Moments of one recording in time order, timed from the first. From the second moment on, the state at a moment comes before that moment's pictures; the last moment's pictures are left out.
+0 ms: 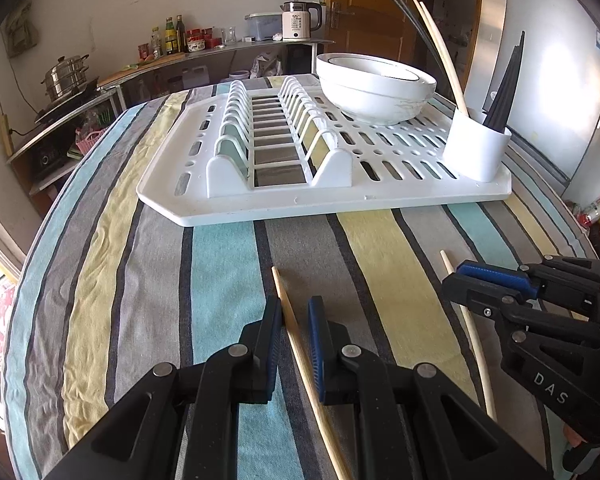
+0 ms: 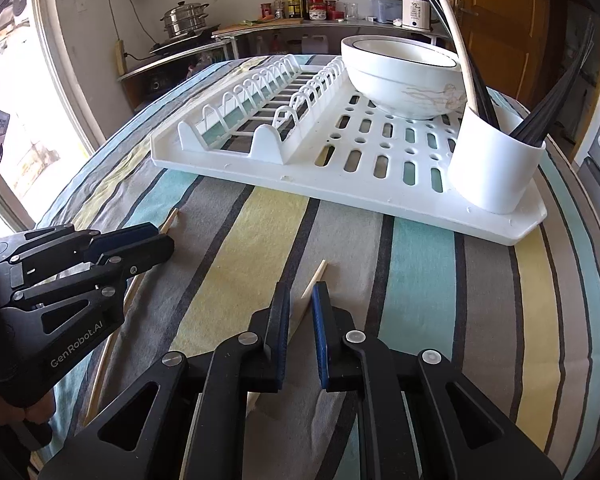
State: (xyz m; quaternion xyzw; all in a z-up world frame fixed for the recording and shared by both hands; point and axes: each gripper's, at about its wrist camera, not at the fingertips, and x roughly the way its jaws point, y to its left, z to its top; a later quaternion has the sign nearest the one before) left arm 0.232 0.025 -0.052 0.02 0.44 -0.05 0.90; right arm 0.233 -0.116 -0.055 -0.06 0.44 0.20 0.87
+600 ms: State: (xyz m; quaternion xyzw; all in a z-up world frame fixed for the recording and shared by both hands) left arm 0.226 0.026 -0.023 -0.01 0.42 -0.07 0.90; right arm 0.227 -0.138 -0.018 -0.02 0.40 0.23 0.89
